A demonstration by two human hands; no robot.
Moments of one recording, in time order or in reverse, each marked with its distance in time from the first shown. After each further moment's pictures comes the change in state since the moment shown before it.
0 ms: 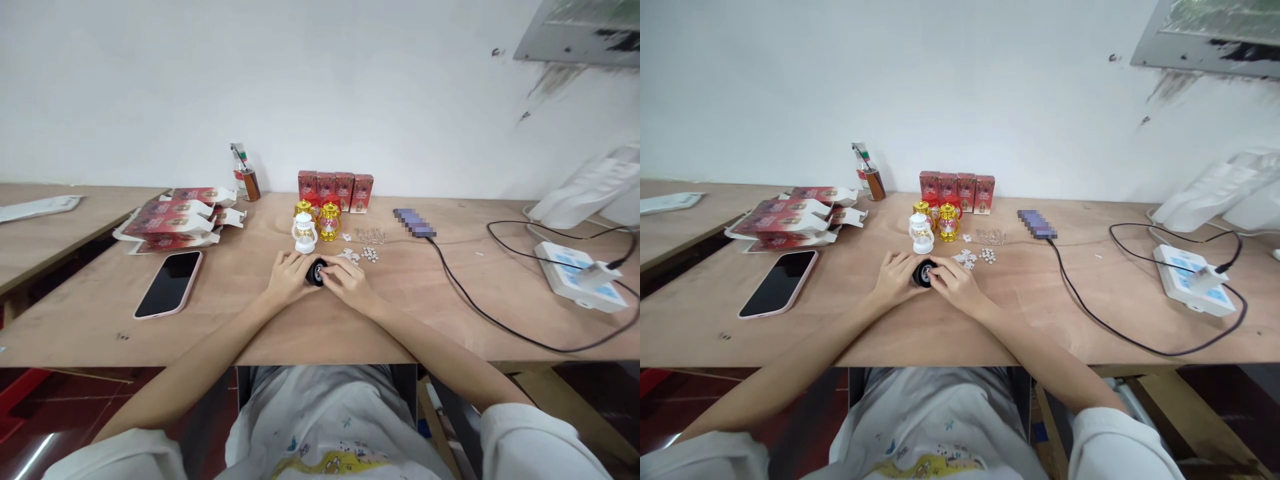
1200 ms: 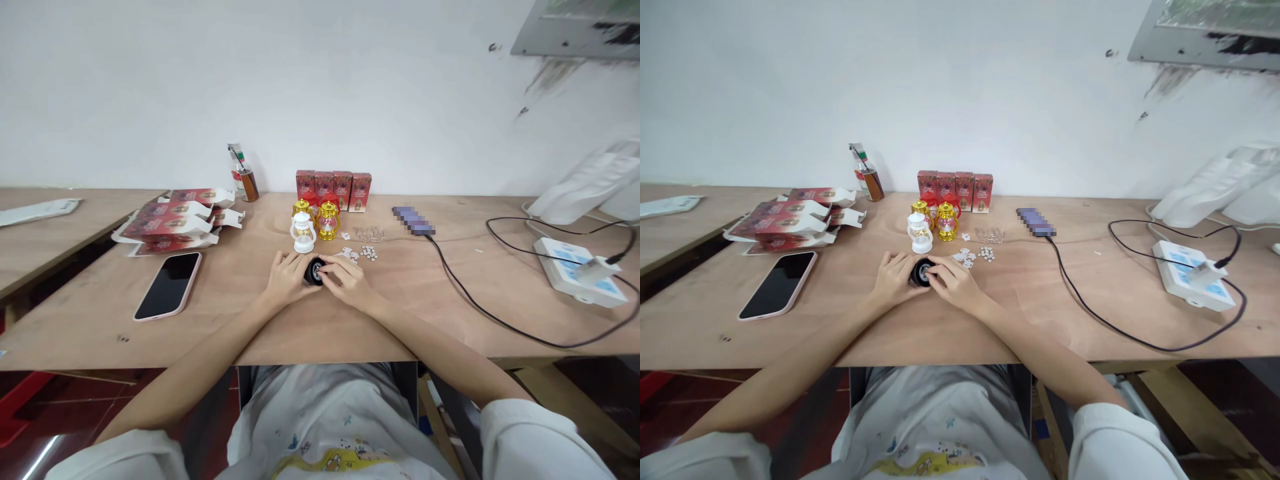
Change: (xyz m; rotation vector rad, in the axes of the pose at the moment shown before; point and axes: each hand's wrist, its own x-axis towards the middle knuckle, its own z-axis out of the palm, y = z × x) left_hand -0.001 0.000 0.002 0.042 0.094 0.040; right_hand 0.002 0.000 -0.002 0.036 0.038 -0.076
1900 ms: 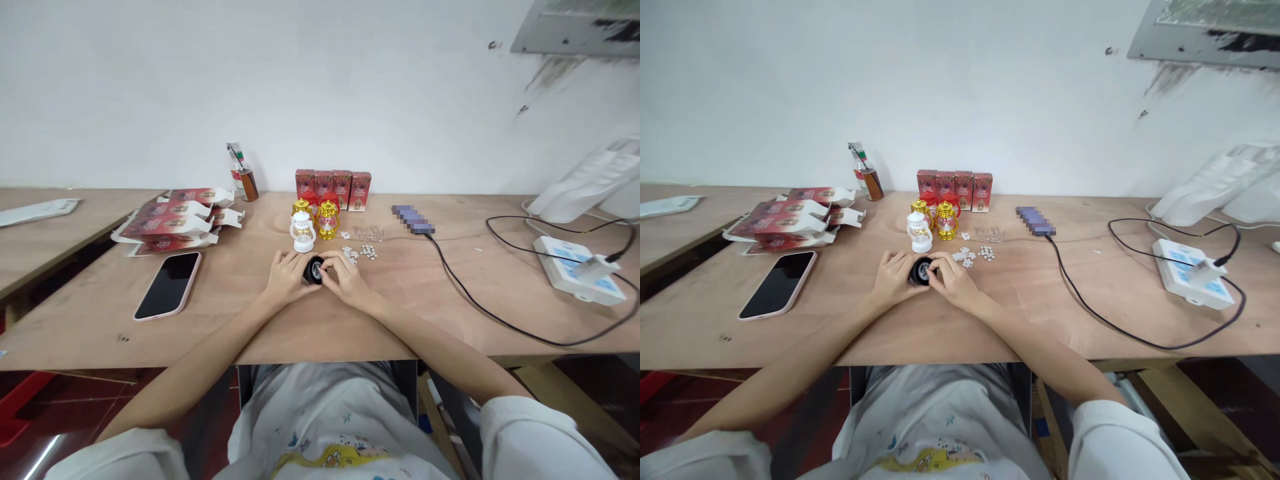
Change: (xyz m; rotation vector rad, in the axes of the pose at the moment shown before) left_hand 0.000 0.001 0.000 -0.031 0.039 0.003; right_hand 0.000 -0.001 -0.001 0.130 -0.128 0.146
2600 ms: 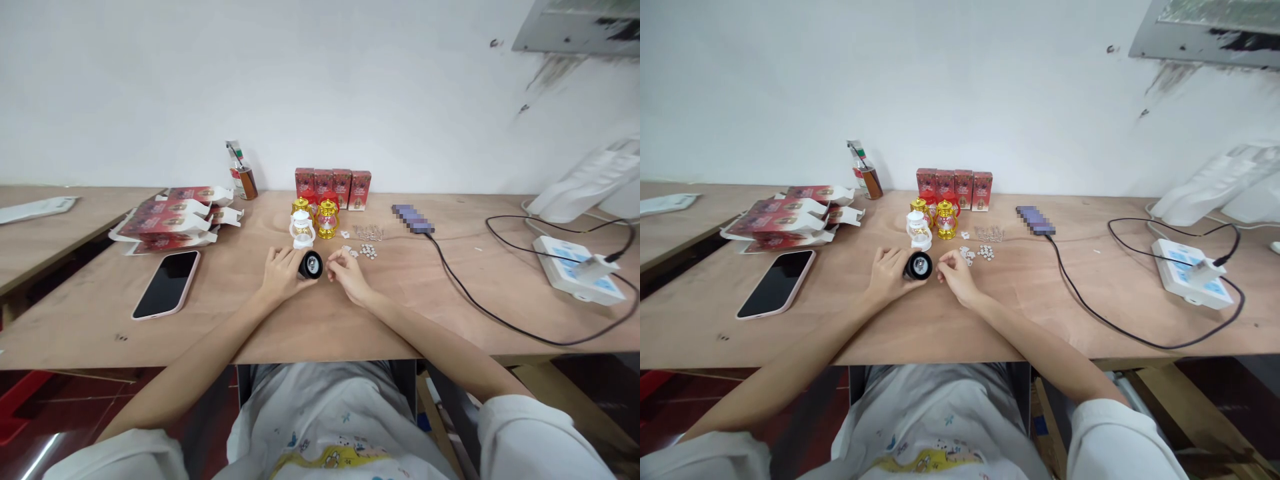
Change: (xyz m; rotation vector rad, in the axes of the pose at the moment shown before) left_hand 0.000 -0.008 -0.001 0.037 -0.022 -0.072; right_hand 0.006 0.003 0.014 0.854 0.117 0.968
